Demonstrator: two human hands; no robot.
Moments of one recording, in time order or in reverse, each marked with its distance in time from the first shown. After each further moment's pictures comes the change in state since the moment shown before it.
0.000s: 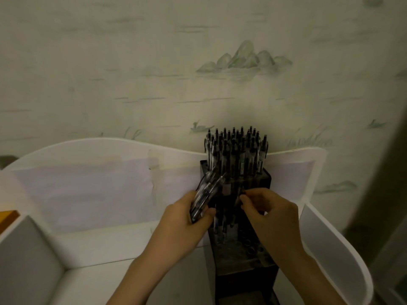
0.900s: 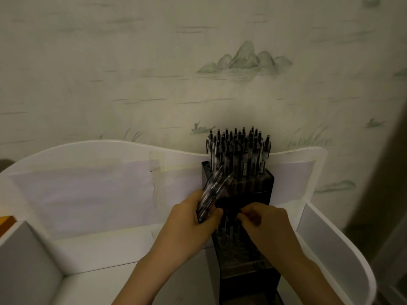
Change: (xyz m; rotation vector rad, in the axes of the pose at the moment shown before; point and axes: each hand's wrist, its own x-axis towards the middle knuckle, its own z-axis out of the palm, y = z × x) left_hand 0.005 0.002 -0.001 -0.020 -0.054 0.036; right_hand -0.010 0.014 0.010 -0.226 -0.230 0.153
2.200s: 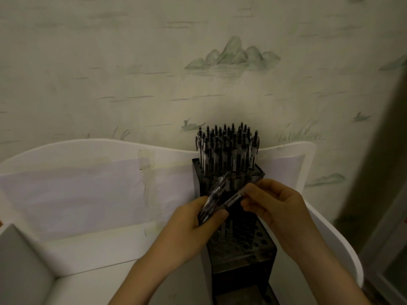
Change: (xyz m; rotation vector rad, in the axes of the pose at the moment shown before) left_hand -0.003 0.003 0.013 -0.103 -0.169 -0.001; right_hand 0.006 -0.029 -0.050 1.038 -0.062 0.273
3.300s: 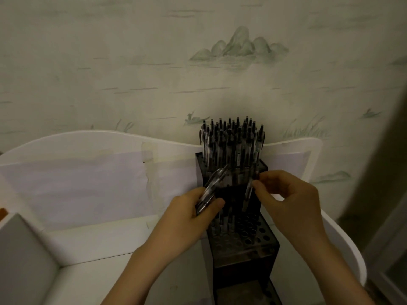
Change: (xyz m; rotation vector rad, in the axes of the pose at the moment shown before) left_hand 0.003 -0.007 -0.005 0.108 0.106 -0.019; right_hand 0.004 0.007 -0.010 -0.722 0.168 -0.500
